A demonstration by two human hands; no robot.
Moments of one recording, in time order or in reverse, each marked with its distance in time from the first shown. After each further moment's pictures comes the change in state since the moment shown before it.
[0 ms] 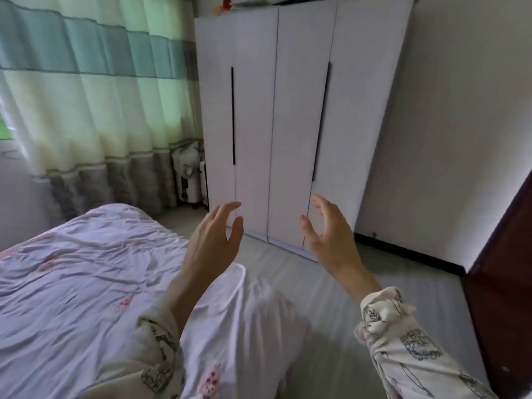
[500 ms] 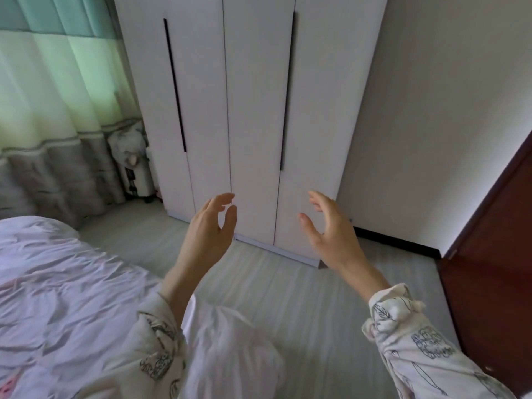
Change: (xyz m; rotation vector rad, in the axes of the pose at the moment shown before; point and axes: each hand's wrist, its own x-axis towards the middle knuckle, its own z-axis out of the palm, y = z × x) left_hand 0.214 -0.076 0.261 -0.203 -0.113 -0.110; right_hand 0.210 0.229 0.028 0.002 0.003 0.112
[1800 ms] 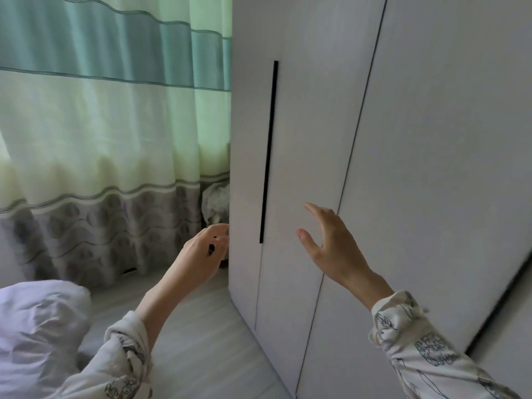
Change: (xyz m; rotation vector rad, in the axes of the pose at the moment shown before) left_hand 0.642 -0.421 0.118 0.277 0.246 -0.358; right_hand 0.793 0.183 0.394 0.030 -0.339 -0.527
